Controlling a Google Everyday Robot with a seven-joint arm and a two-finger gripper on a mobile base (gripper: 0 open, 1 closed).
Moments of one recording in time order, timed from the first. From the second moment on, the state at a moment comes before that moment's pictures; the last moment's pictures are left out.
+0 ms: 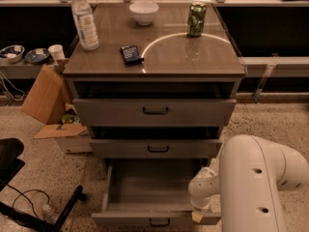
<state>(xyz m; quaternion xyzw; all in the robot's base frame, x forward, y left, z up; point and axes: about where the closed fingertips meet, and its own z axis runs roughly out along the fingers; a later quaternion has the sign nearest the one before) 0.456 -0.220 0.181 0.54 -0.84 -0.01 0.06</state>
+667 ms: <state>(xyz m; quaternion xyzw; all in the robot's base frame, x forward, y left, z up) 0.443 -0.222 0.181 0.53 -0.84 -0.01 0.08</state>
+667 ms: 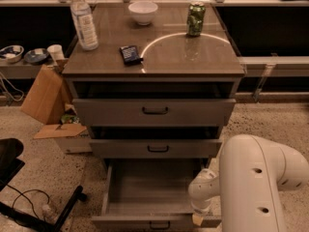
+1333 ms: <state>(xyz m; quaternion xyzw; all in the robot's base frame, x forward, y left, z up) 0.436 -0.227 0.183 0.52 -0.85 0.00 0.09</state>
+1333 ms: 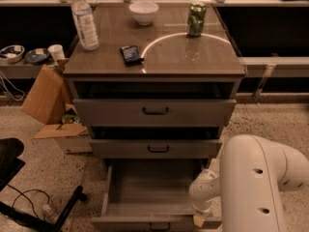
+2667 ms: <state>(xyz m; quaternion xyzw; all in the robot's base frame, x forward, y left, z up) 0.420 -0.230 0.182 0.50 -0.86 0.00 0.11</state>
